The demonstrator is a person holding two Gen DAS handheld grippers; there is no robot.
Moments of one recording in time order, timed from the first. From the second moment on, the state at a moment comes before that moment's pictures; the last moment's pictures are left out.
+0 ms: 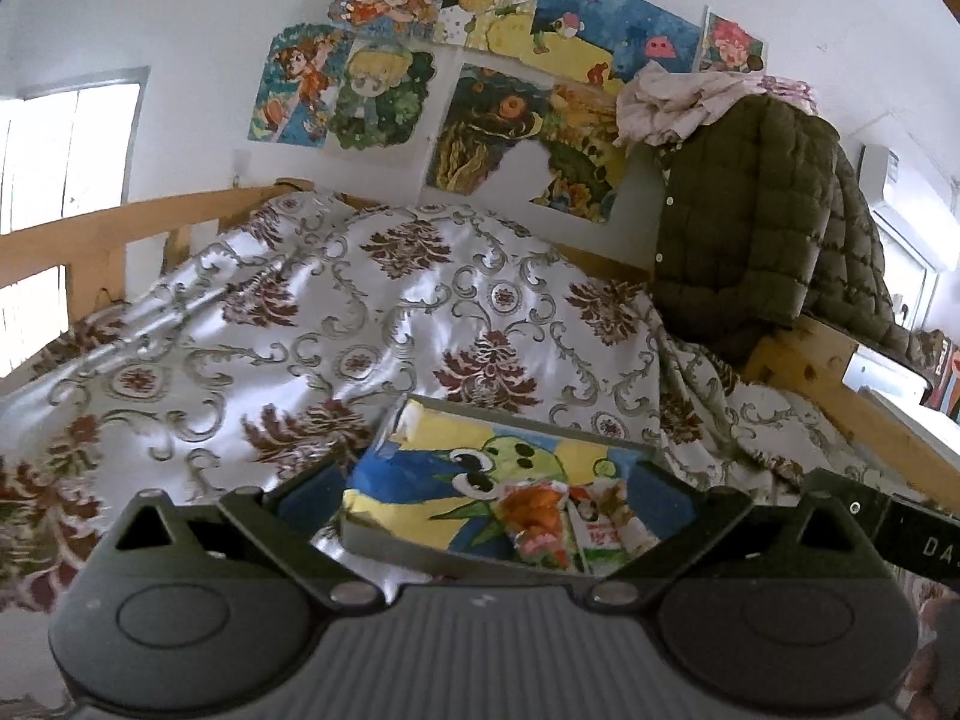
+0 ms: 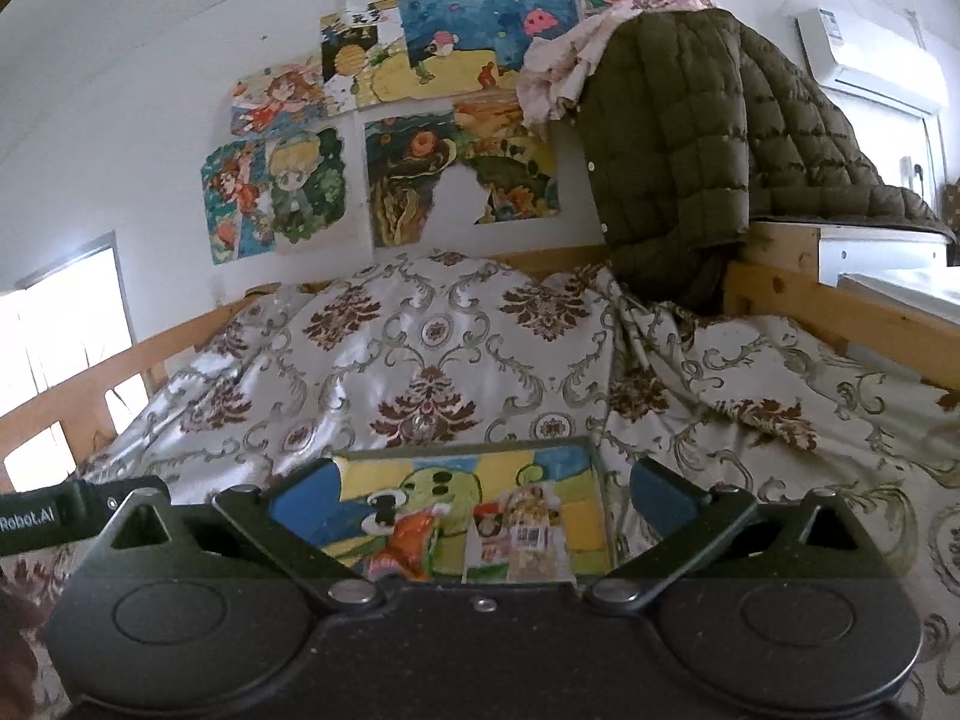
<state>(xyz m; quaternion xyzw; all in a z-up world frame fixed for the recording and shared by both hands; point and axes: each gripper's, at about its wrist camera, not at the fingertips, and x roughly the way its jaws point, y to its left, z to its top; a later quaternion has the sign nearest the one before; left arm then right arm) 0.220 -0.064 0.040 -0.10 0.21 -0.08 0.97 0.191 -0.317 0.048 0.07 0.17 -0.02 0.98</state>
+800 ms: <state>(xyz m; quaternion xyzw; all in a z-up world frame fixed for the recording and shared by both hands) 0.116 -0.022 0.013 -0.03 0.25 -0.05 0.97 0.095 -0.265 0.022 0.06 0.23 -0.01 0.97</state>
